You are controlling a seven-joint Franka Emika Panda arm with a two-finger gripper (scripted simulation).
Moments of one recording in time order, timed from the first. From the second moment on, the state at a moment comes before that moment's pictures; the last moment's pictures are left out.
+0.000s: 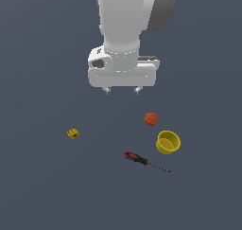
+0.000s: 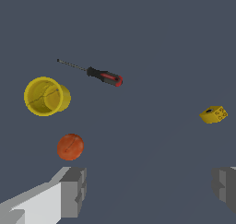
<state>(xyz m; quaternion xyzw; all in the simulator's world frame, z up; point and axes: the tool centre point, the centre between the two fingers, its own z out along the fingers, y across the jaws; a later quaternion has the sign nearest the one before) -0.009 0.005 0.308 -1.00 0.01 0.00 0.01</state>
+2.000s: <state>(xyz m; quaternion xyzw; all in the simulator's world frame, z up) 0.025 -0.181 0.143 -0.94 0.34 0.00 0.02</state>
